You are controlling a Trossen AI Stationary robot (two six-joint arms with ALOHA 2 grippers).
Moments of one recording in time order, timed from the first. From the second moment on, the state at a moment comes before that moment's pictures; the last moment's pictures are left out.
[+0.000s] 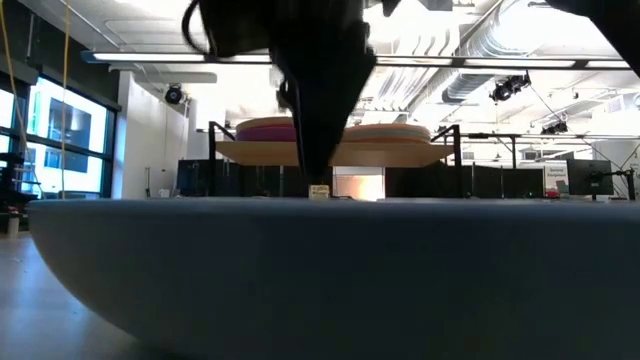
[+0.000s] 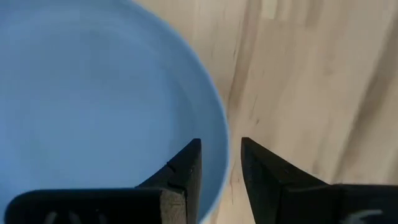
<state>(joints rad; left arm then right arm) -0.54 1.08 1.44 -1.52 -0.37 -0.94 0.30 2.45 2.31 -1.32 -0.04 0.15</state>
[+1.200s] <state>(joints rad) -0.64 1.08 1.44 -1.52 -0.41 -0.97 0.31 2.53 2.31 -1.33 -0.05 0.23</state>
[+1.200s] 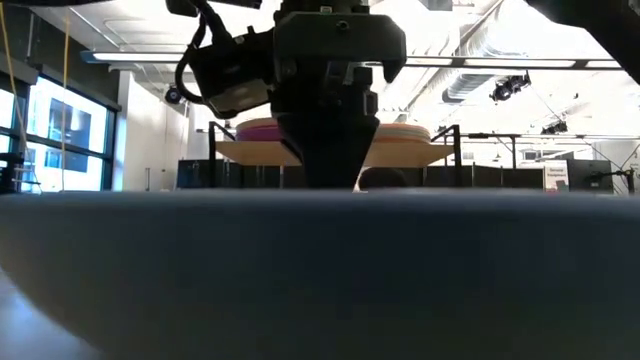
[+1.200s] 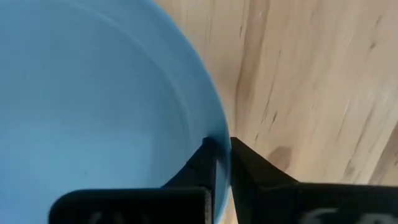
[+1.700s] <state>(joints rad) -0.64 1.08 1.44 -1.52 -0.41 -0.92 0.26 2.43 2.31 -1.36 -0.06 0.35</state>
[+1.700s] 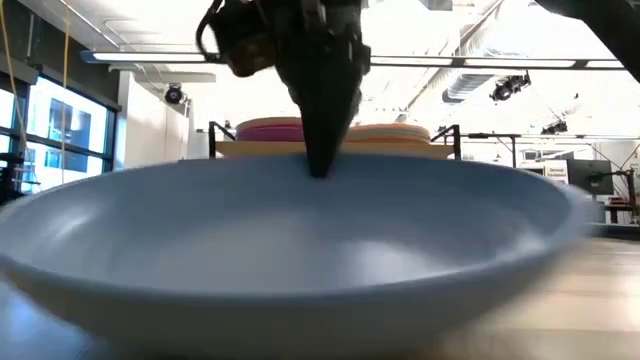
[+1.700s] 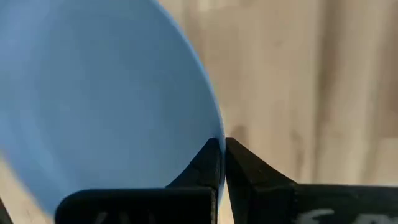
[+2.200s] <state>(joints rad) -0.64 1.09 1.44 -1.52 -0.53 -0.92 0.07 2.21 2.31 -1.40 0.00 0.25</state>
